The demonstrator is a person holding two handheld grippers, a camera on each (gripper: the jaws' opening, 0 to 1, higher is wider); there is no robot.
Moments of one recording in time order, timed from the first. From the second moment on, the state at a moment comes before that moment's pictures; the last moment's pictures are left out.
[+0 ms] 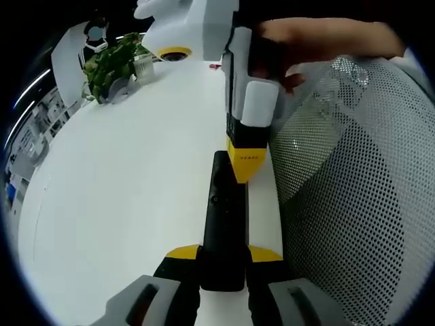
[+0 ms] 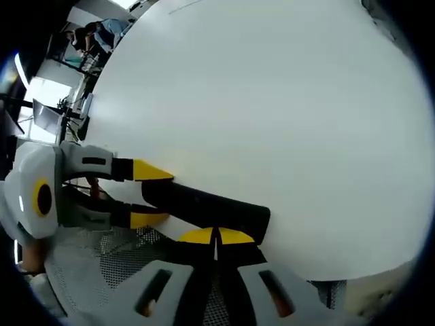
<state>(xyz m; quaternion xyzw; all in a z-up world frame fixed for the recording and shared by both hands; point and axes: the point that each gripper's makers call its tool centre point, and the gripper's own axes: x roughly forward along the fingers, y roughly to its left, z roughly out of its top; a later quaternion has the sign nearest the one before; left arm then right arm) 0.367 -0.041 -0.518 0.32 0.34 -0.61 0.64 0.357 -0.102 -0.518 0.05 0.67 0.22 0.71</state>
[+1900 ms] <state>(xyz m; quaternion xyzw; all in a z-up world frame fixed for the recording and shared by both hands) 0.366 -0.043 -0.518 0.33 0.34 -0.61 0.64 0.374 -0.097 -0.517 0.02 0.65 0.22 0.73</state>
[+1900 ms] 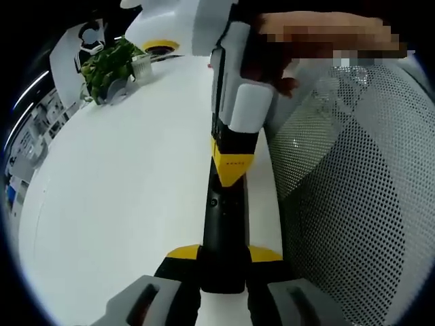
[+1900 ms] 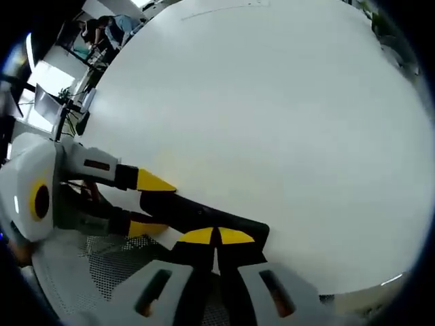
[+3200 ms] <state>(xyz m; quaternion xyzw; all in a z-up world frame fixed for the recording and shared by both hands) 0.358 -0.047 -0.518 0.31 0.37 -0.57 0.67 0.370 -0.099 -0.516 0.01 0.69 0.27 0.67</state>
